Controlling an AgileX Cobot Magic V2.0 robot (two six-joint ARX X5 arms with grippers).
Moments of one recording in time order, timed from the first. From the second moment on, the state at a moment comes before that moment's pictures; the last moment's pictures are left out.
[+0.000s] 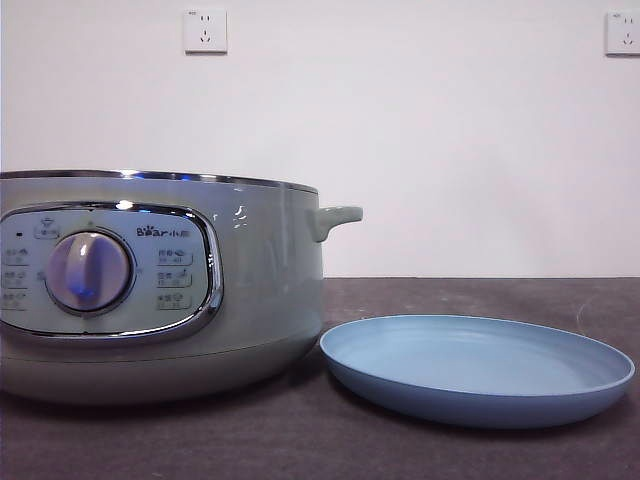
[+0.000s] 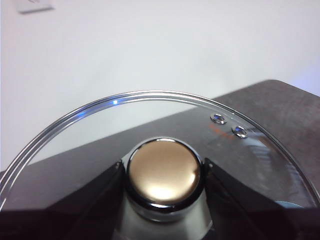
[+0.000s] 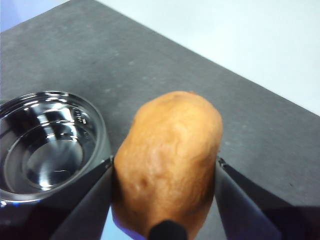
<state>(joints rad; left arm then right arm) -0.45 0.84 1.45 -0.78 -0.05 0.07 0.44 1.30 1.93 -1.16 -0.07 -0.23</state>
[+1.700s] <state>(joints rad) -0.45 0.96 1.45 -0.75 0.03 0.07 0.43 1.51 1.05 -0.66 -0.23 -0.16</state>
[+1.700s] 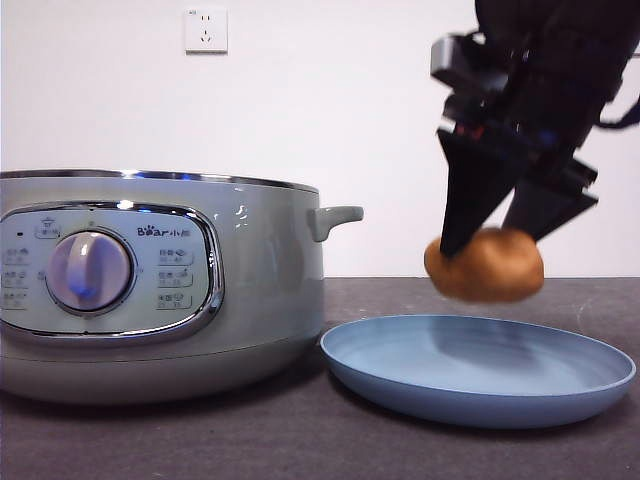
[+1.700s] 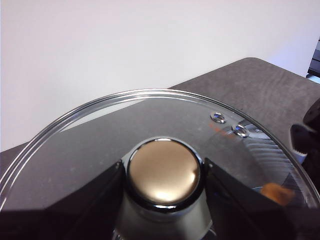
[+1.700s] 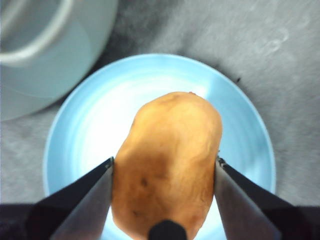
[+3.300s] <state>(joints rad) -0.45 0.96 1.45 -0.75 0.03 0.07 0.47 1.65 0.99 -0.57 -0.21 -0.12</state>
